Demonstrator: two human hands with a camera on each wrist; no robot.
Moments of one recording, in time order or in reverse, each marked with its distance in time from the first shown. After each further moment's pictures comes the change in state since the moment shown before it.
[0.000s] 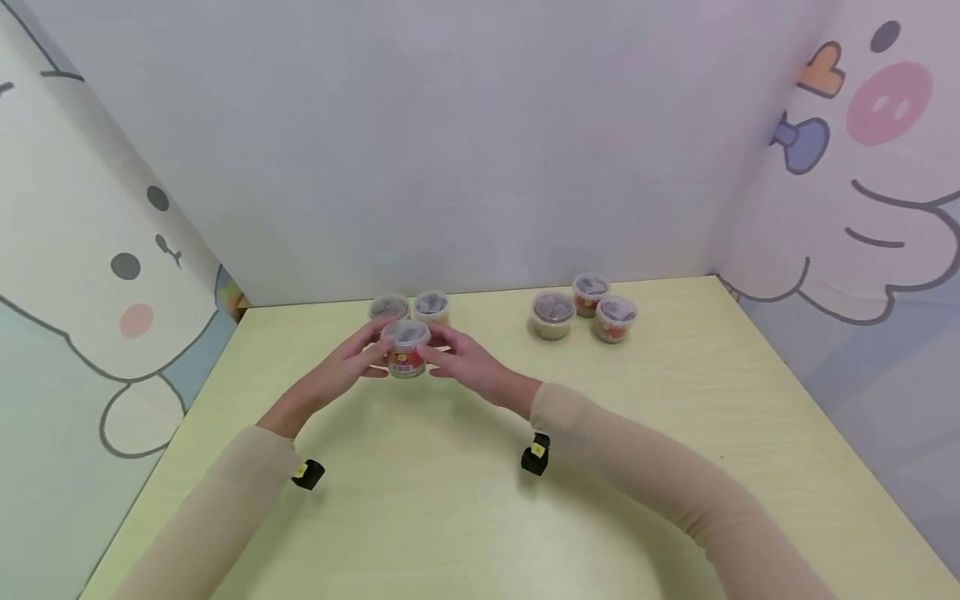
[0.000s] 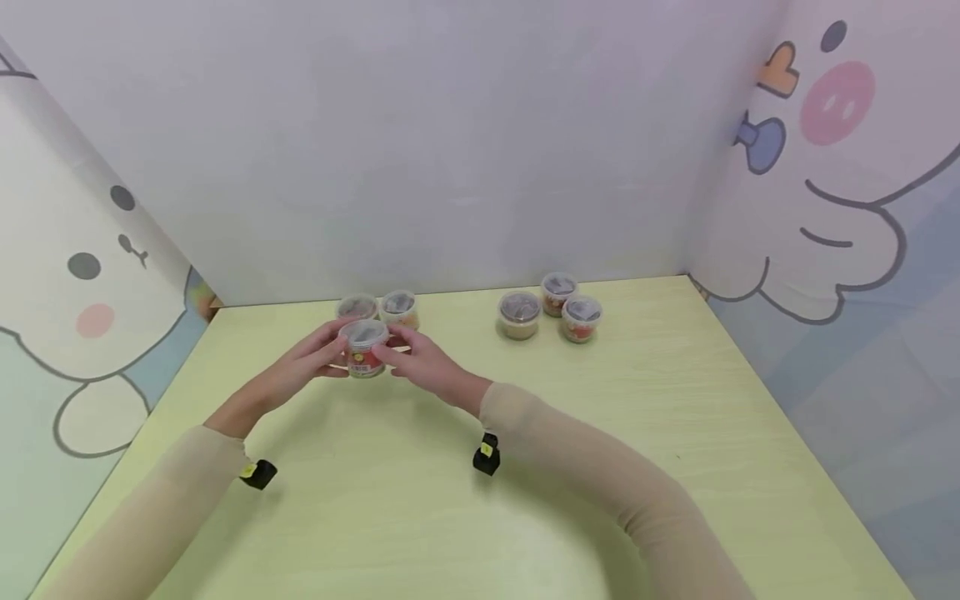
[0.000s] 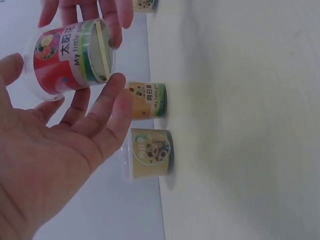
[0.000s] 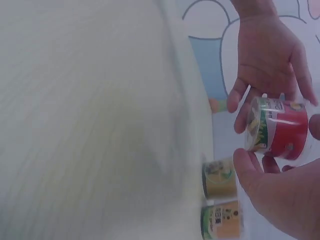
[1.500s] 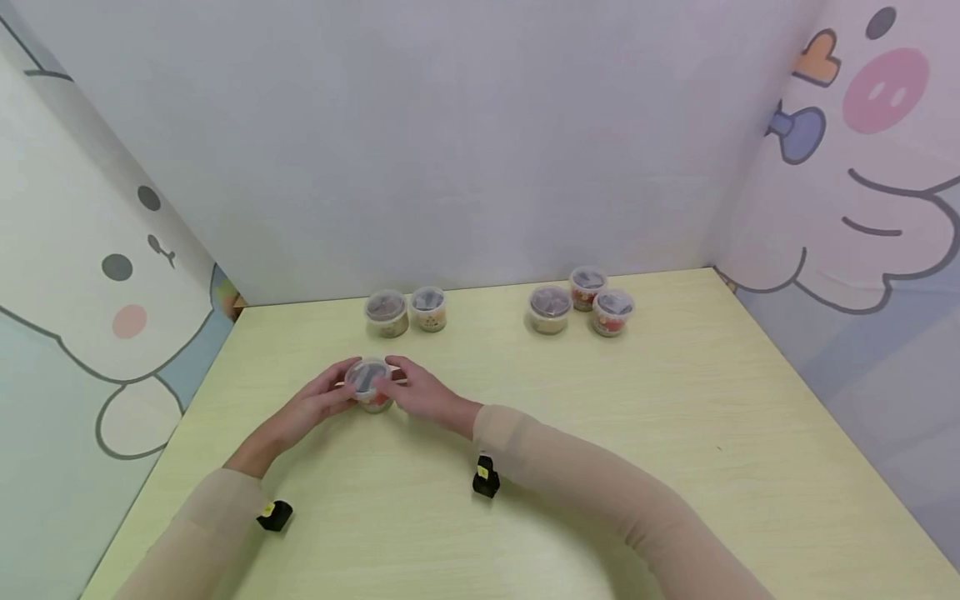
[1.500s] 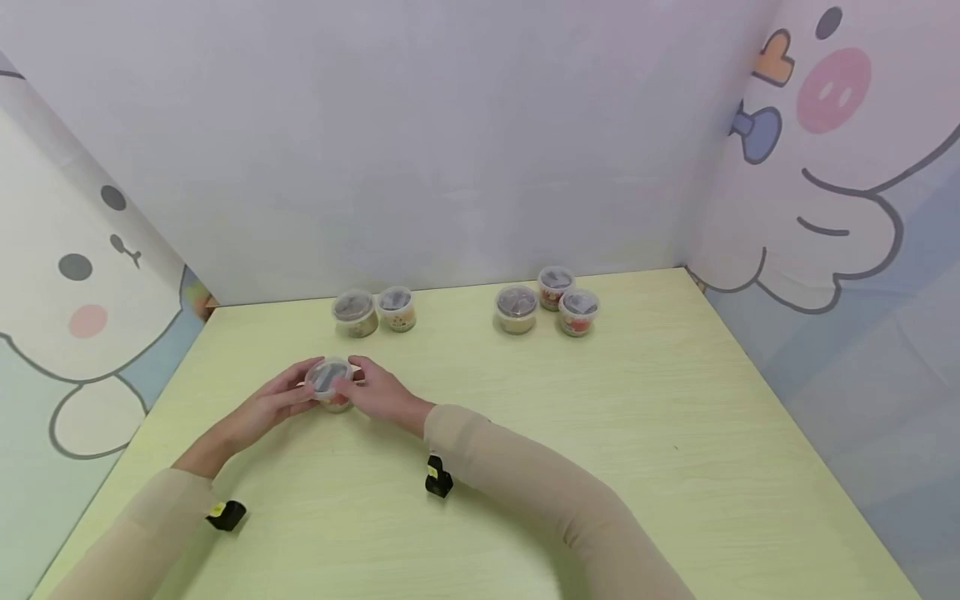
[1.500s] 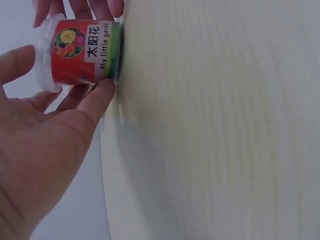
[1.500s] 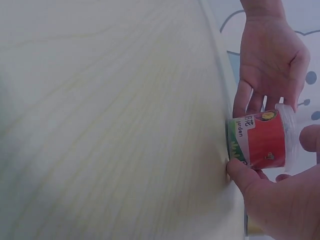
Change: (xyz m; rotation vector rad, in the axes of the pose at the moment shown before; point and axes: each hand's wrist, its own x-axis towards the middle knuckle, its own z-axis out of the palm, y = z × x) left_hand -0.047 -0.069 -0.015 -0.137 -0.019 -0.121; right_hand 0.025 0.042 0.067 -0.260 0.098 0.142
